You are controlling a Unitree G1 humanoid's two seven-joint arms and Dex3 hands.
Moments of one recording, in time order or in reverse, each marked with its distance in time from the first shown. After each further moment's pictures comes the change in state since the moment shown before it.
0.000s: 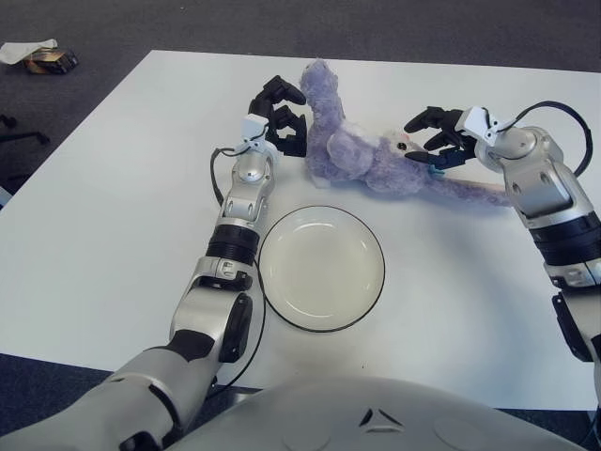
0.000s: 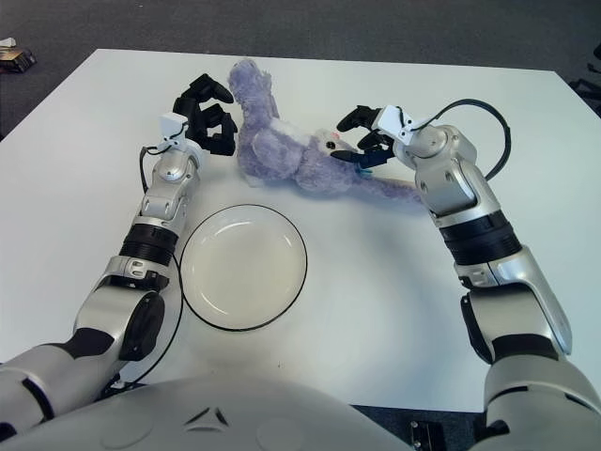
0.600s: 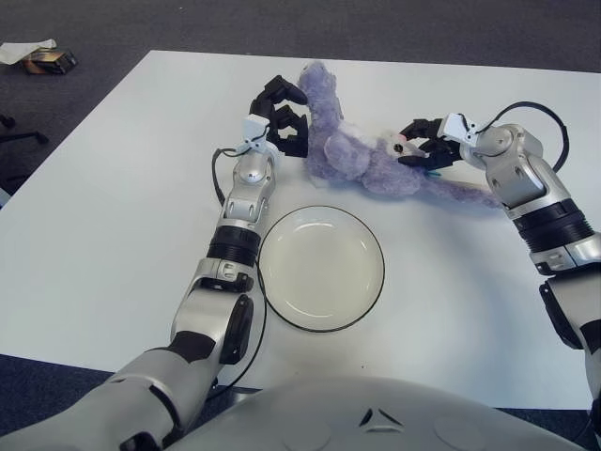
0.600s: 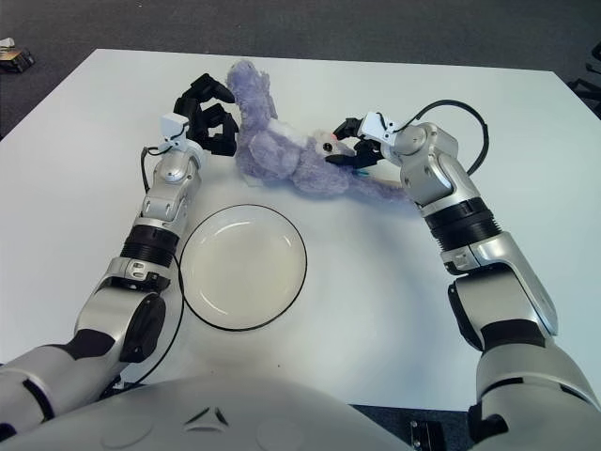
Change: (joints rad) left arm 0.013 -0.006 -0.003 -0.026 -0.001 0.000 0.000; right arm -0.053 0.053 0.061 0.147 -0.063 -0.094 0.083
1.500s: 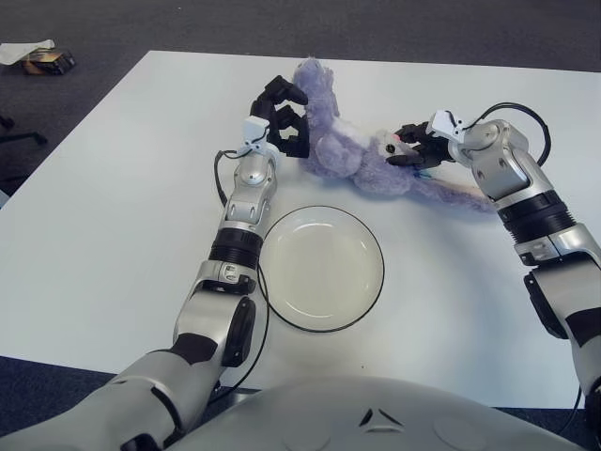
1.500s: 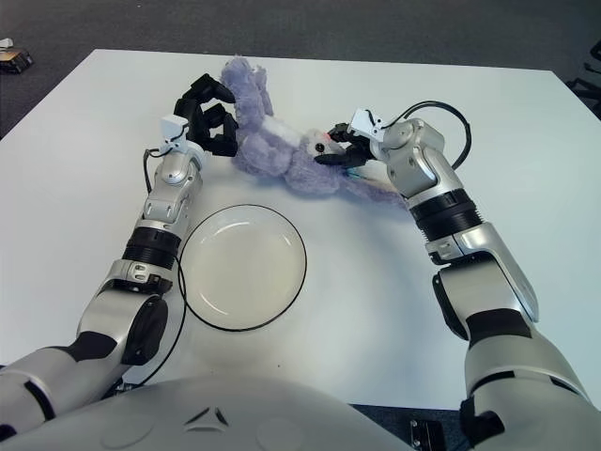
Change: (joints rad) left arm 0.004 -0.016 0.007 0.001 -0.009 -0.011 -0.004; right arm -0.057 0.066 -0.016 0.025 0.009 0.120 0.100
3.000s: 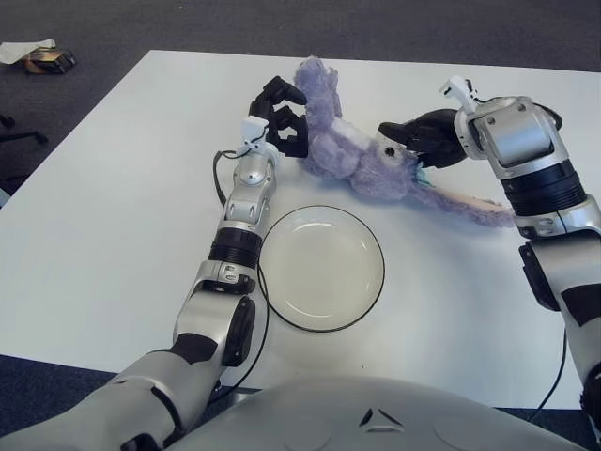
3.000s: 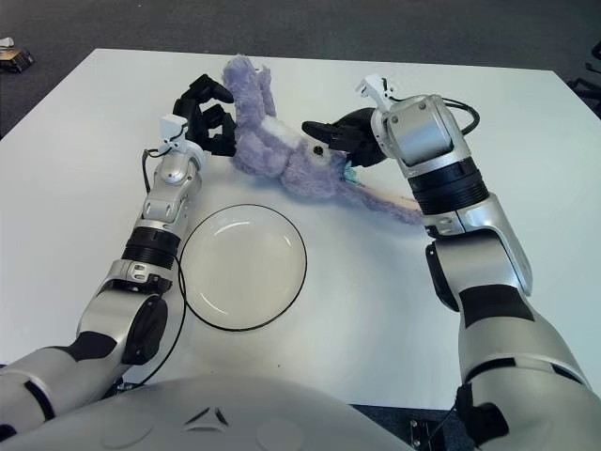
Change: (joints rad) left arm 0.001 0.001 0.001 -0.009 0.011 0.015 0.006; right arm -0.145 0.021 -0.054 -0.126 0.283 0.643 0.087
